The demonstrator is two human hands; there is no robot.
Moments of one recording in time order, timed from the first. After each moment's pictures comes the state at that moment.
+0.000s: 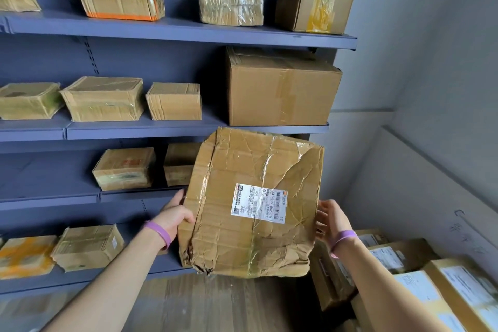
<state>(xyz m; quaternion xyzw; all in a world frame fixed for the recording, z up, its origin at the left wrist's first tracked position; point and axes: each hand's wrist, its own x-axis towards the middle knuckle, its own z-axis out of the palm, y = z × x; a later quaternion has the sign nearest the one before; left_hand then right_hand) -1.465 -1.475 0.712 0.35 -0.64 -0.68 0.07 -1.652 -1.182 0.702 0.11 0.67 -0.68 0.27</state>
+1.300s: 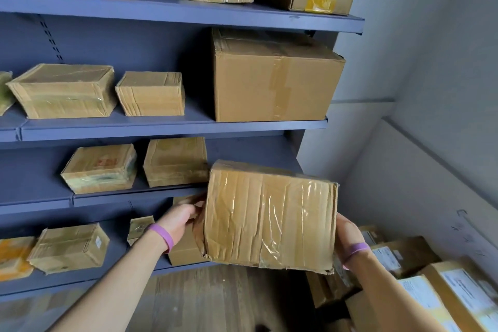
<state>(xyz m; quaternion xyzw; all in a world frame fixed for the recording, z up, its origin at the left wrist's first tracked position) -1.553 -1.472 0.681 0.42 -0.58 -0.70 0.06 -1.710 -1.160 0.665 0.09 0.68 -0.67 0.26</state>
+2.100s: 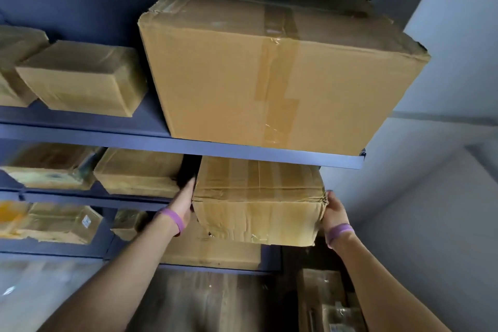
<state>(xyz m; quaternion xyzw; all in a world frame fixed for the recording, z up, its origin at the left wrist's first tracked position) -1.793 -1.513 0.605 0.47 -0.49 -0.72 0.13 -1.993 -1.271 0.590 -0.05 0.76 -0.60 0.25</state>
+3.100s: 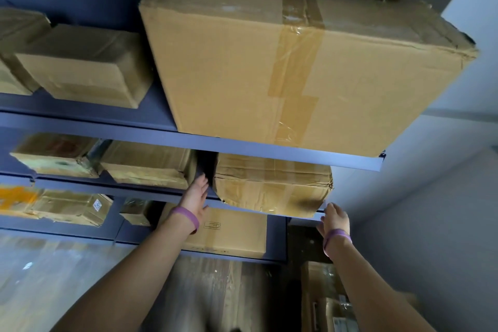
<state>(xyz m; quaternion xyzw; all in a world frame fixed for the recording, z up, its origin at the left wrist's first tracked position) -1.808 -1.518 0.576 0.51 -0.38 -0.75 0.14 -1.997 -1.291 0.550 0.17 0.76 -0.56 0.26</state>
